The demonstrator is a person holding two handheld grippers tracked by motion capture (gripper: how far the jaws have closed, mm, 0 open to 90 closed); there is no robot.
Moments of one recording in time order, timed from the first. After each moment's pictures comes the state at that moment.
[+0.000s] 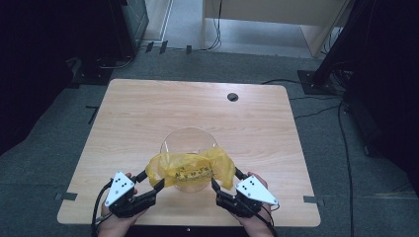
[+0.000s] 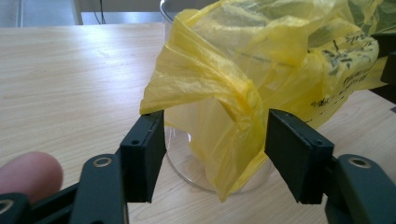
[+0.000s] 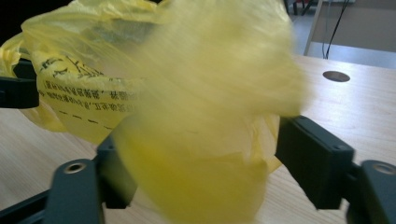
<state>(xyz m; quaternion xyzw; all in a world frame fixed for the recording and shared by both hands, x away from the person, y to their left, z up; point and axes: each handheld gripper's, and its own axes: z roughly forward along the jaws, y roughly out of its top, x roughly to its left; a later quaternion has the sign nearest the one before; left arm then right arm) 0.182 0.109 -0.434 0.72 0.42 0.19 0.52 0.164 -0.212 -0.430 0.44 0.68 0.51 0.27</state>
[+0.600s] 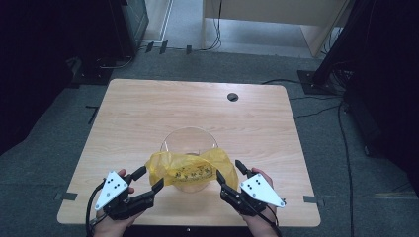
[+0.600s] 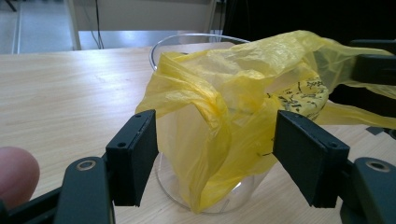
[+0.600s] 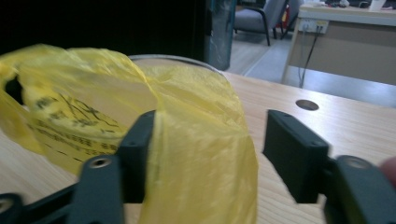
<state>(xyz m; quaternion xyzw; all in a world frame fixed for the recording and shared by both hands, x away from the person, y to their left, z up) 0.171 0.109 -0.408 0.71 0.40 0.20 0.55 0.163 -0.214 -0.407 0.43 0.67 0.51 0.32</state>
